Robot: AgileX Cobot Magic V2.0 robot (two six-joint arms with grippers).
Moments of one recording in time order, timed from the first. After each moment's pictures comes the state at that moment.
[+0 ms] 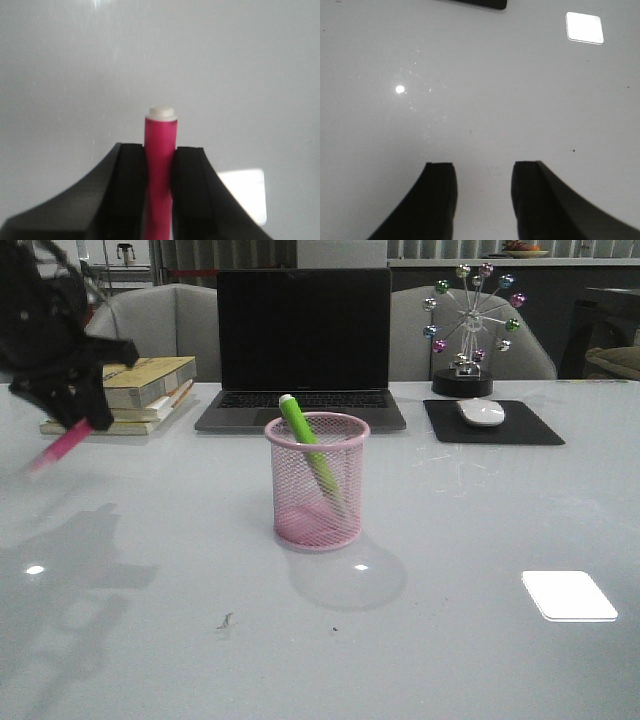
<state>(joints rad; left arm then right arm) -0.13 2.01 -1.65 -0.19 0.81 0.10 -0.04 0.80 -0.66 0.01 0.61 -0.08</state>
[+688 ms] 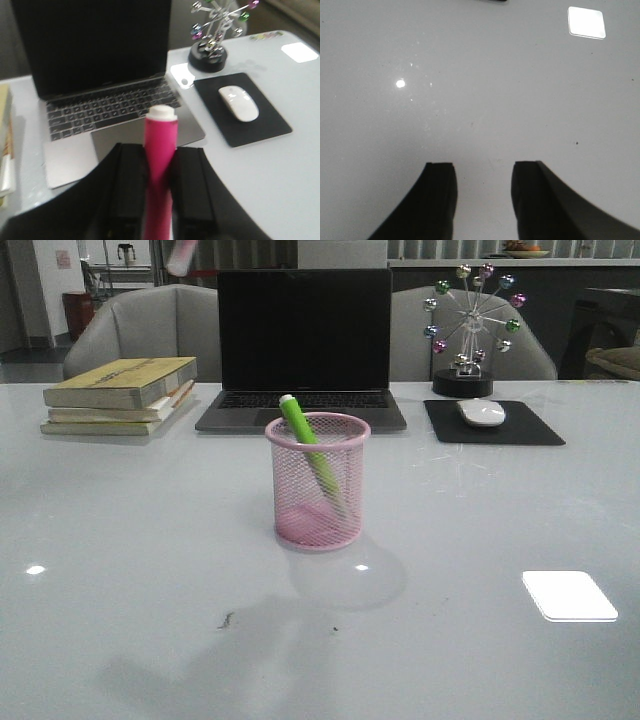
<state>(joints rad) -0.42 1.74 -1.65 -0.30 0.37 0.20 -0.04 0.80 -0.64 0.01 0.61 -0.08</state>
